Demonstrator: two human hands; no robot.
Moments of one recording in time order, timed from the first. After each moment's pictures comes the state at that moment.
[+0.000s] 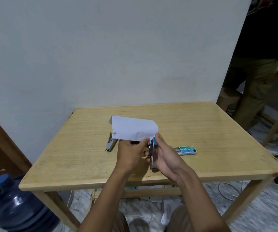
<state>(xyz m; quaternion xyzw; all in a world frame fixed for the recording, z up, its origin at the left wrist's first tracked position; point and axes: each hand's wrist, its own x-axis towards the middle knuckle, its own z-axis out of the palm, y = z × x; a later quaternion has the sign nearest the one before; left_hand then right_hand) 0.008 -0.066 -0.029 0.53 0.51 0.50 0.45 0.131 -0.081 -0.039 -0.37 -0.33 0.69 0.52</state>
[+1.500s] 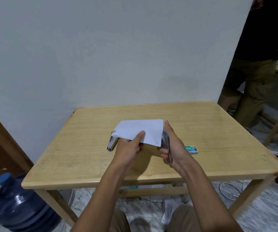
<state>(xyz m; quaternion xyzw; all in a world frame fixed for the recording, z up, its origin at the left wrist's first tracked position) -0.004 -0.063 -0.022 0.47 0.47 0.50 0.55 0.148 -0.075 -0.021 -0.50 -0.35 0.61 0.51</state>
